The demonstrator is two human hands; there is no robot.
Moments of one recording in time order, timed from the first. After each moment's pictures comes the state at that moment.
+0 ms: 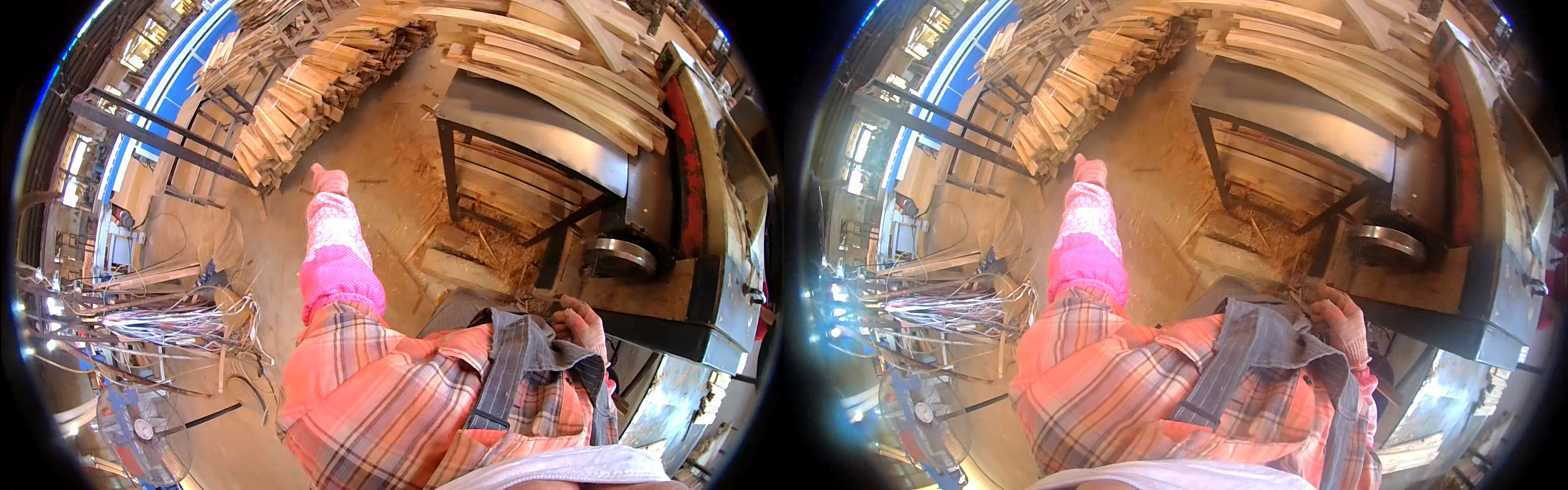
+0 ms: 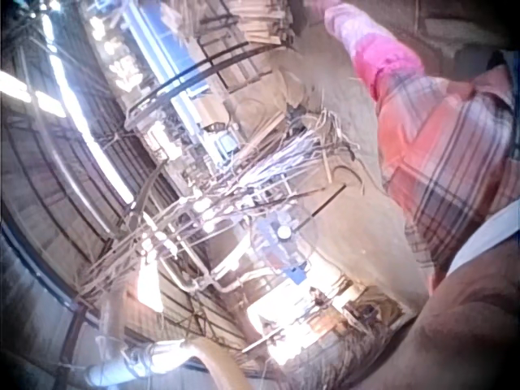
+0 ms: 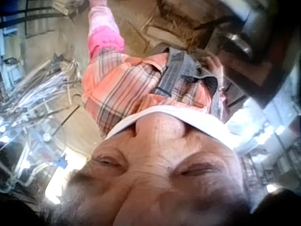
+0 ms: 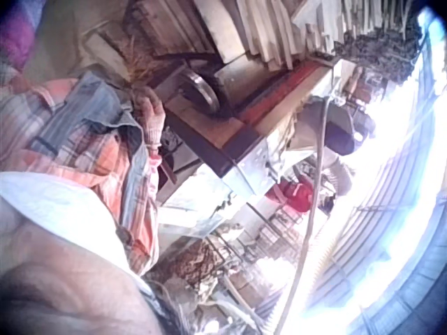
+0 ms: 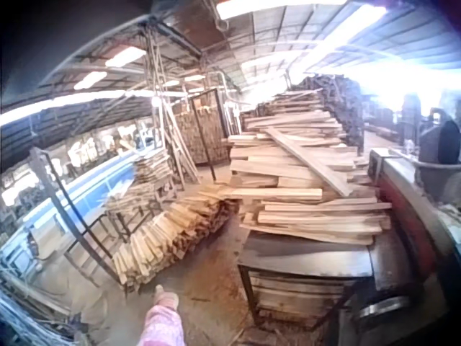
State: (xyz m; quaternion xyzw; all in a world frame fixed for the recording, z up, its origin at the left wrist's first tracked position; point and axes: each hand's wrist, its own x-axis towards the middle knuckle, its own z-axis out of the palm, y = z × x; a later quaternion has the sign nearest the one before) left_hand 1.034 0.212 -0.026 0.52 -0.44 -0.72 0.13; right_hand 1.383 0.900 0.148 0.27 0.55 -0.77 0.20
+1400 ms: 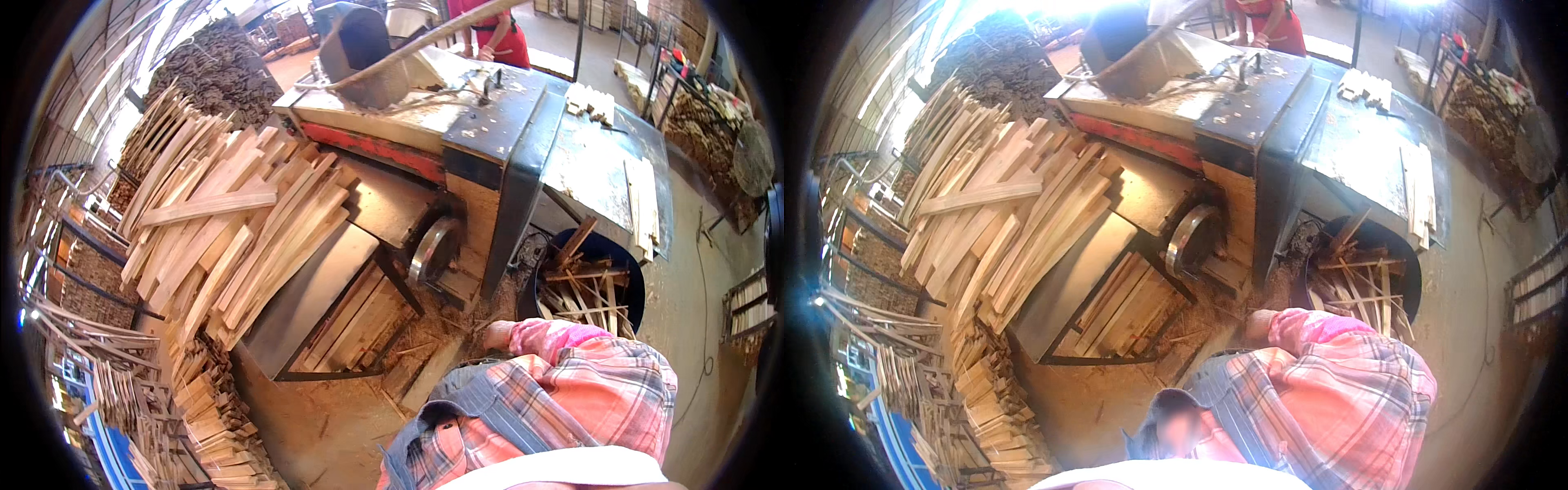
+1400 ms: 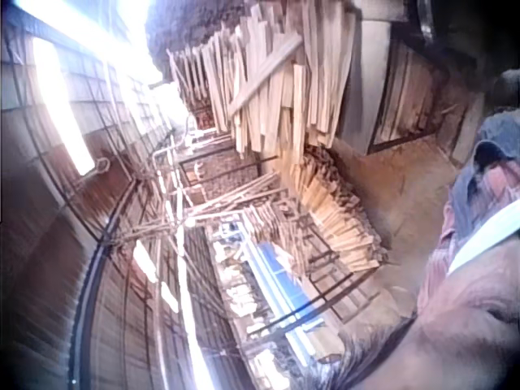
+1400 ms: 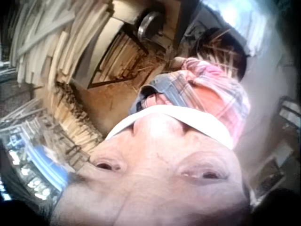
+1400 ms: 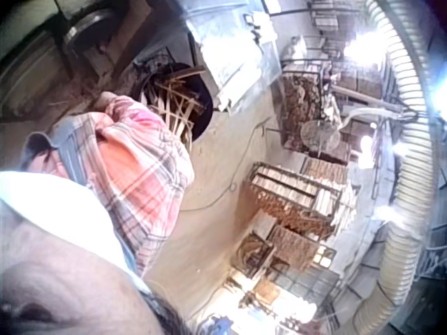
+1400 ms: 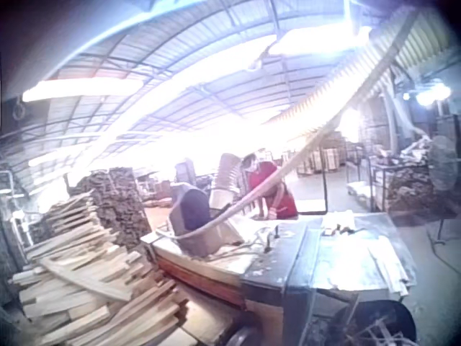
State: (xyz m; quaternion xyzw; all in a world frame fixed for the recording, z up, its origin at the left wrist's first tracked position) left_hand 1.215 0.444 -0.113 -0.17 -0.87 -0.11 -0.44; right_hand 1.430 0.888 -0.102 0.03 0.94 -0.18 0.28
